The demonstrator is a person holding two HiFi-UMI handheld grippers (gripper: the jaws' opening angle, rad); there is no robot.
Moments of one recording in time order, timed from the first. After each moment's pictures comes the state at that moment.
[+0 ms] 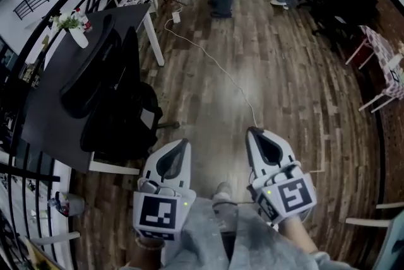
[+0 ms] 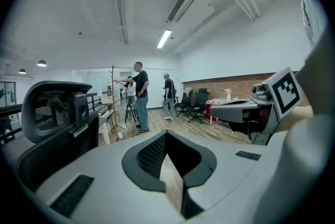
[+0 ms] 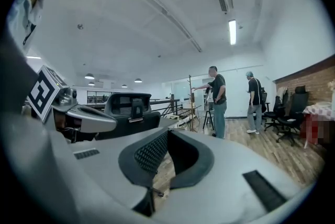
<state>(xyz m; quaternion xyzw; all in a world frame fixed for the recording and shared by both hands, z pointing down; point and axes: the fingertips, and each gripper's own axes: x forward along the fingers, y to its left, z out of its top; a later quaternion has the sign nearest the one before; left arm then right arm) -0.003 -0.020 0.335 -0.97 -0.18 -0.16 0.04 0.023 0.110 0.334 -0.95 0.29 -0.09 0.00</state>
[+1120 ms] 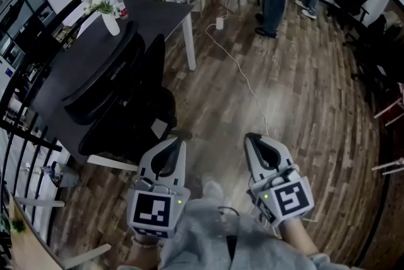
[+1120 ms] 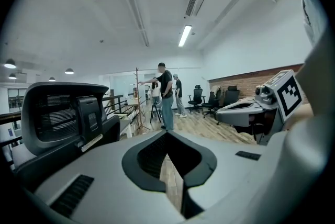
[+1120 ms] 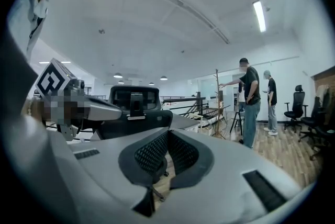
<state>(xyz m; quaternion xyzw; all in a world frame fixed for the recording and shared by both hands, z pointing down) 0.119 -0.060 0.336 -0.99 -0.03 -0.15 0.04 0.174 0.065 0.352 -0.89 0.45 -0.09 -0.04</state>
